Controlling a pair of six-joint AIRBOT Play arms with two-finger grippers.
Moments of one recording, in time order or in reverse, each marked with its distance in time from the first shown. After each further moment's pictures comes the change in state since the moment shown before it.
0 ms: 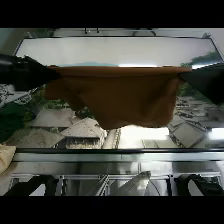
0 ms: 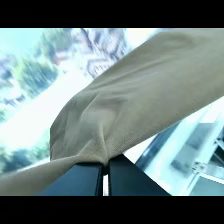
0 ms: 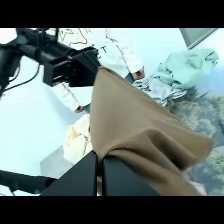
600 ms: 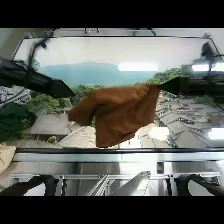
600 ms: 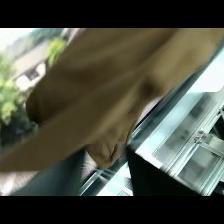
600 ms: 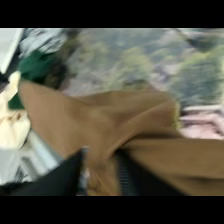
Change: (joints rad) left arm 0.005 -0.338 -0.165 0.038 0.011 0.031; right arm -0.008 -0.499 -0.061 -0.301 -0.148 -0.009
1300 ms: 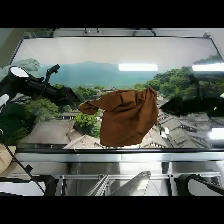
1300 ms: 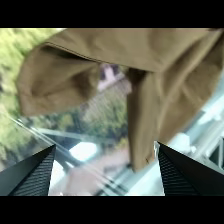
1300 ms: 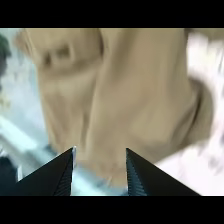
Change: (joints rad) left arm 0.100 -0.321 -0.043 -0.021 0.105 -0.023; right arm -0.086 -0.028 -0.239 -0.233 0.029 0.108
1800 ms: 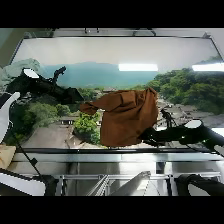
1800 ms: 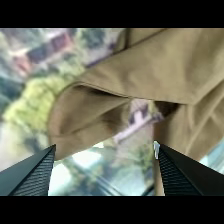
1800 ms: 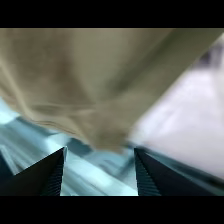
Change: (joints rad) left arm -0.025 -0.116 0.087 0.035 0.057 -0.011; right arm 0.351 0.016 -0.368 0.119 -0.313 0.141
